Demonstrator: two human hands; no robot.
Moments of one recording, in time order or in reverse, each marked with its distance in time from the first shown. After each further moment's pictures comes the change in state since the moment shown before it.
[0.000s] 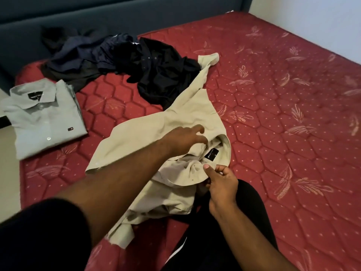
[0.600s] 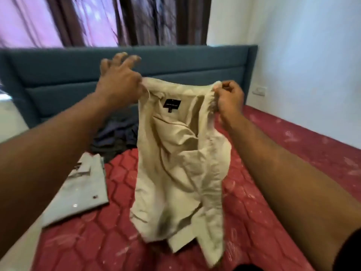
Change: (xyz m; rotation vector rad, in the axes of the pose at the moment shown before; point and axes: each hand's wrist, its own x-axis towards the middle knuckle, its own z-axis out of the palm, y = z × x) left_hand -0.136 -0.141 -0.317 0.425 0.808 -0.630; right_hand -0.005 -0.326 0.210 -0.081 -0.324 -0.866
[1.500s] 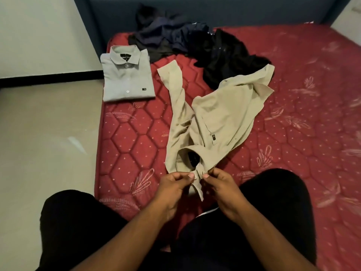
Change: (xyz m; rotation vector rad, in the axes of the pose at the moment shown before) left_hand -0.468 0.166 0.032 -1.716 -0.585 -1.661; right_hand -0.413 0.156 -0.099 -0.019 -0.669 0.971
